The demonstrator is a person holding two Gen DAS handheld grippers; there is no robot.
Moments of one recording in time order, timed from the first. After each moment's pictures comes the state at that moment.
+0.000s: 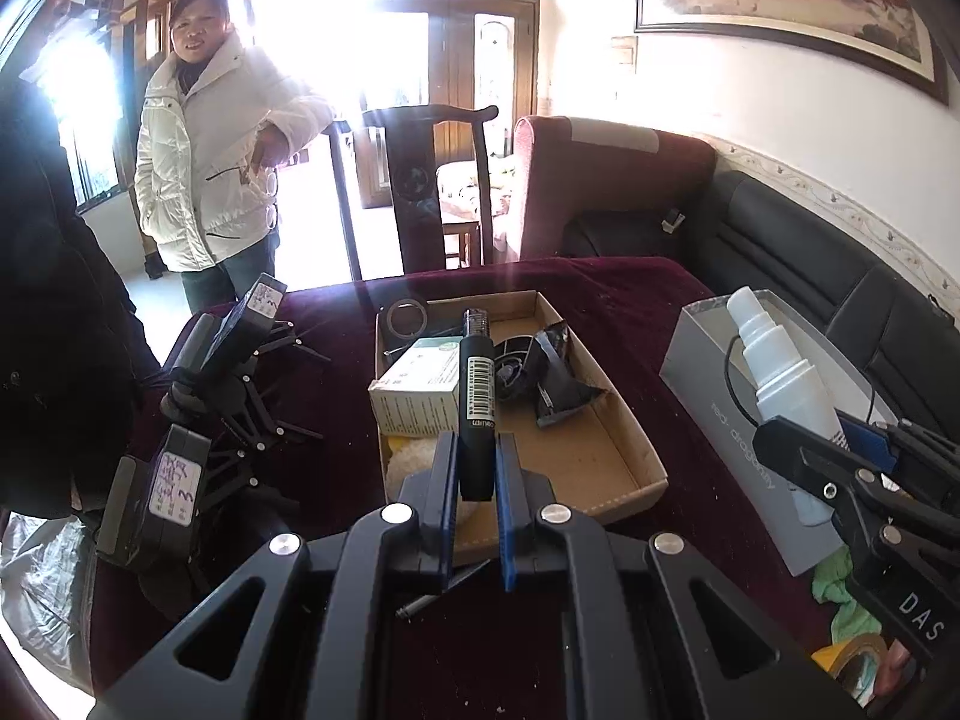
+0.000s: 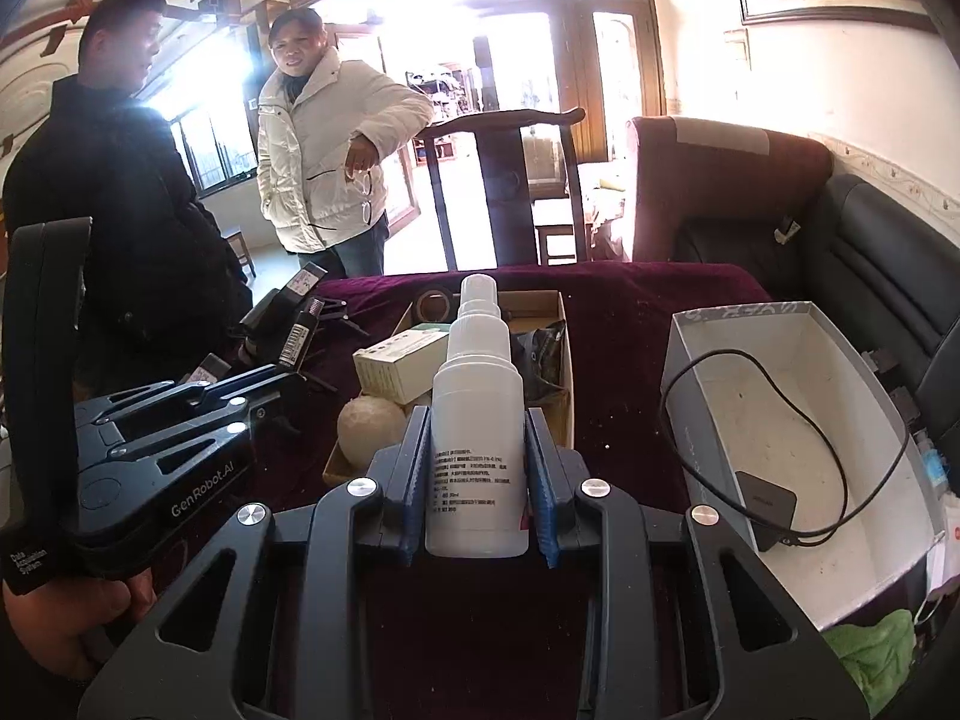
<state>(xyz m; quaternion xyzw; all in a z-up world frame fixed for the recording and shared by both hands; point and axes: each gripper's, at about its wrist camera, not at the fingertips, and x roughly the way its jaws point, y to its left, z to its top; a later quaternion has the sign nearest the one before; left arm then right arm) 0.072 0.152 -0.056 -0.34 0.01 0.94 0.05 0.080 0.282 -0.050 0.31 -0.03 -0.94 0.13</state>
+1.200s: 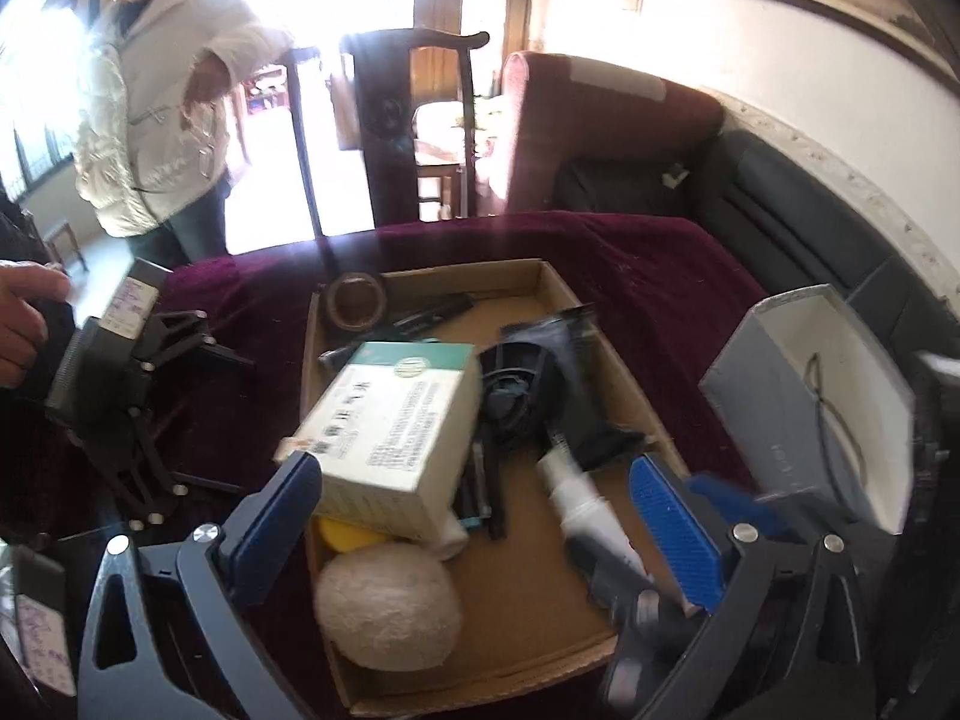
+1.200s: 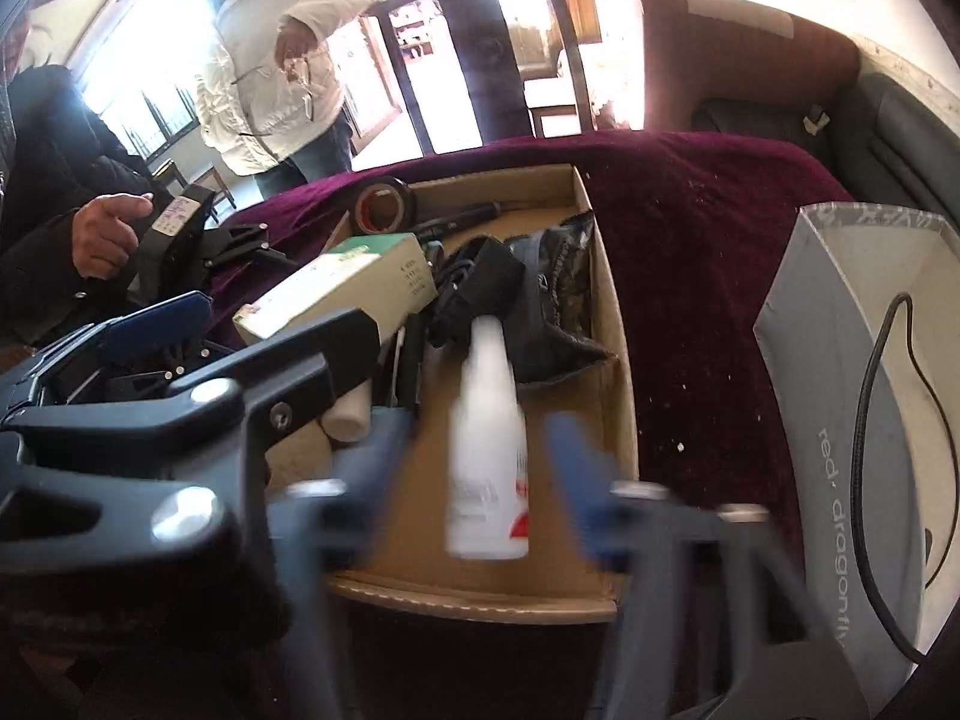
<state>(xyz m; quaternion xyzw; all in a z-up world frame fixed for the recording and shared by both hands) -0.051 0.166 -0.113 -0.41 0.00 0.91 0.06 -0.062 0.263 -0.148 0.43 -0.06 -0.89 0.13</state>
